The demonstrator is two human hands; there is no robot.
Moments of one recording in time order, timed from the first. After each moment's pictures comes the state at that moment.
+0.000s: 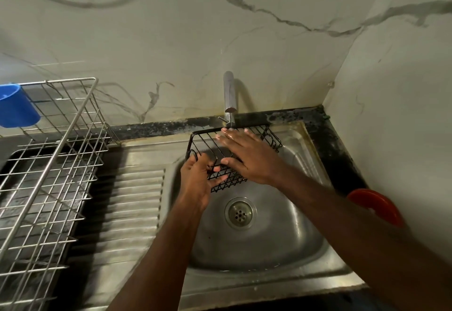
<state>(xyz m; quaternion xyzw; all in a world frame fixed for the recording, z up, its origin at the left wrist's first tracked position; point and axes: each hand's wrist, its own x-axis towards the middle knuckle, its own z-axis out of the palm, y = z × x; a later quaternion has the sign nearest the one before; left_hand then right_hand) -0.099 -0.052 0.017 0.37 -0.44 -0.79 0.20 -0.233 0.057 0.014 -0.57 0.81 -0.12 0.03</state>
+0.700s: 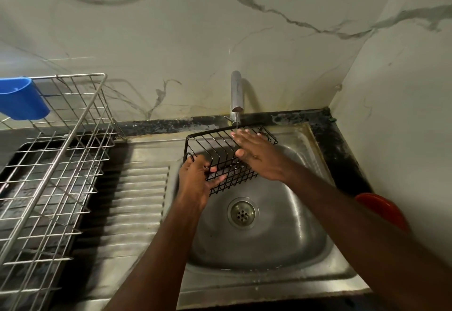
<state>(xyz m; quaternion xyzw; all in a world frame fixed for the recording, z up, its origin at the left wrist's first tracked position) -0.094 -0.056 0.015 0.41 -0.41 -0.79 0.22 -0.248 0.062 0.001 -0.53 0.81 -0.19 0.14</state>
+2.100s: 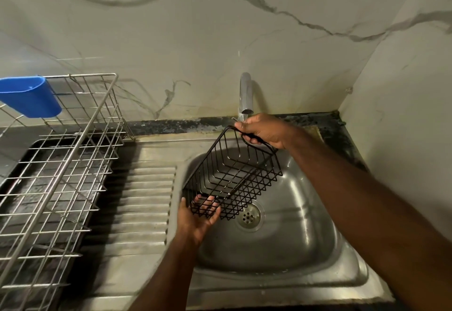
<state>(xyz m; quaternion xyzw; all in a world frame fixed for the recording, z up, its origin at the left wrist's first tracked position) -0.036 -0.065 -0.090 0.48 -0.10 -0.85 0.17 -0.290 0.009 0.049 -0.30 0.71 -0.45 0.46</state>
